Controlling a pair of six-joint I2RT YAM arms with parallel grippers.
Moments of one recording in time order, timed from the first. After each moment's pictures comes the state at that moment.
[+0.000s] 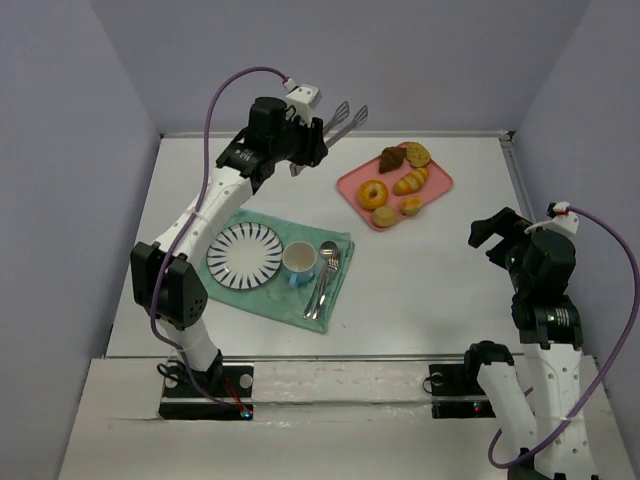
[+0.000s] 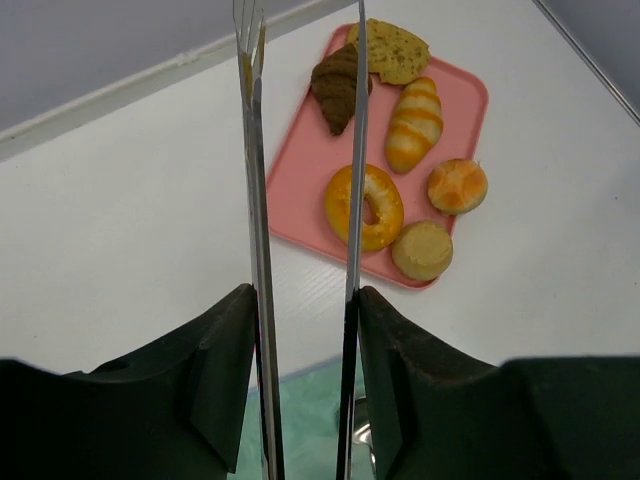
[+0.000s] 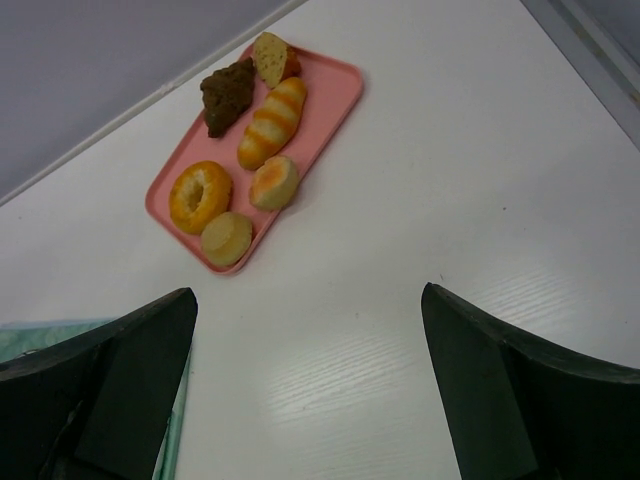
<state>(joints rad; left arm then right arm) -0.44 1.70 1.68 -0.36 0.24 -0.09 -0.06 0.55 0.80 -0.54 0.10 0.48</state>
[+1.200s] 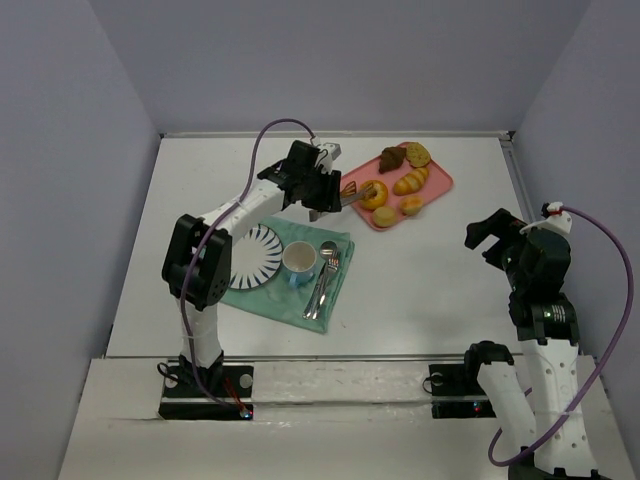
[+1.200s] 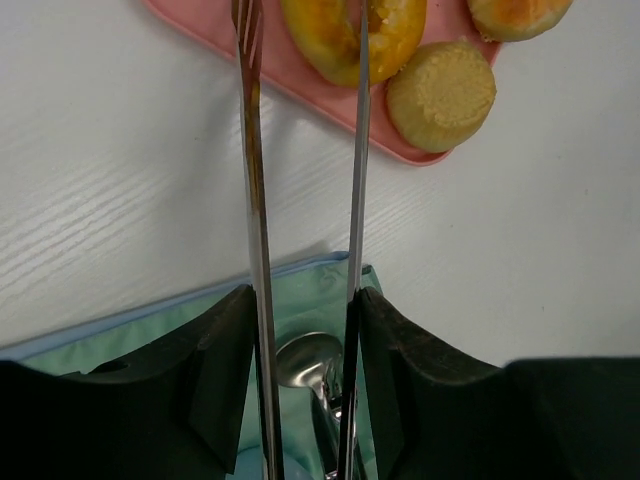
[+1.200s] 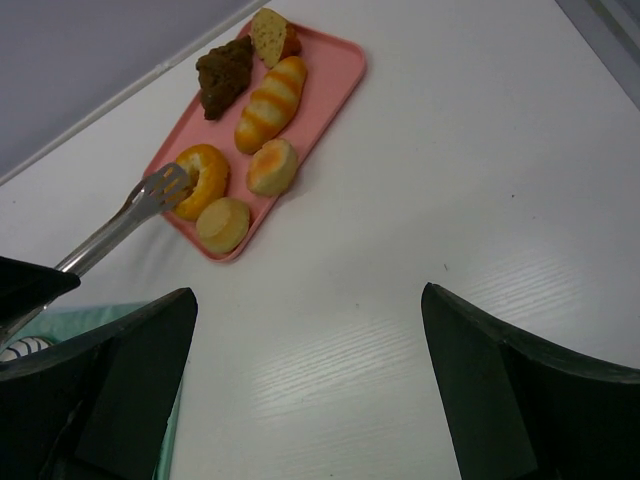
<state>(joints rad) -0.53 1.91 1.53 -0.40 0.27 -0.25 -0.06 0.56 0.77 -0.53 0.07 0.49</state>
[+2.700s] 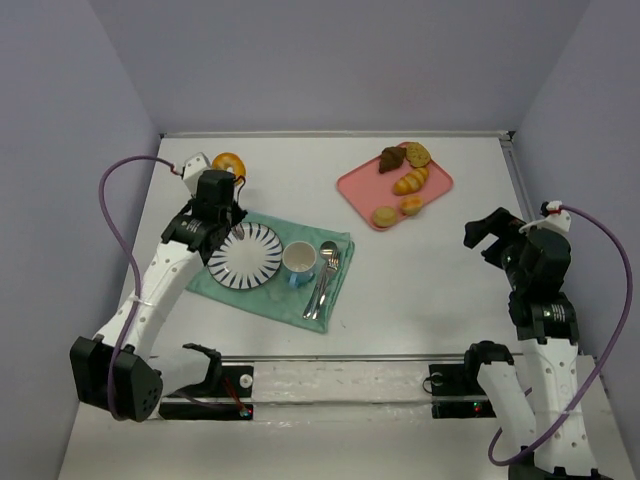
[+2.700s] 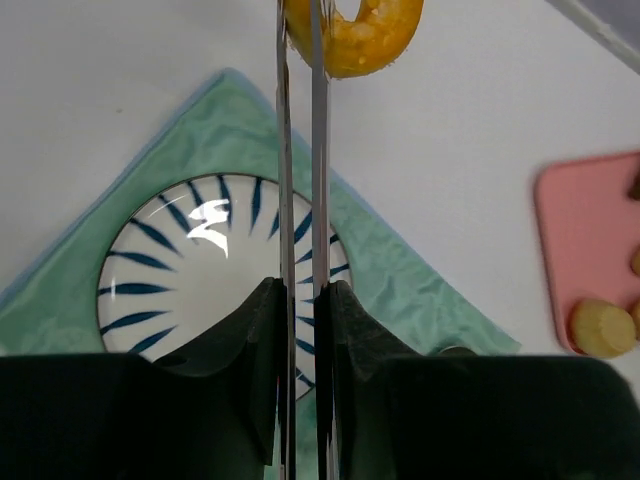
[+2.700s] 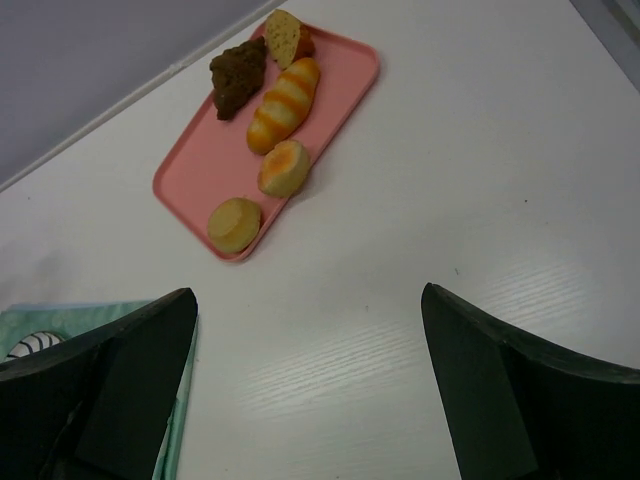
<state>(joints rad) -0.36 1.21 1.11 -0.50 -0.37 -0.65 -0.06 0.56 0.77 -0.51 0.04 0.49</state>
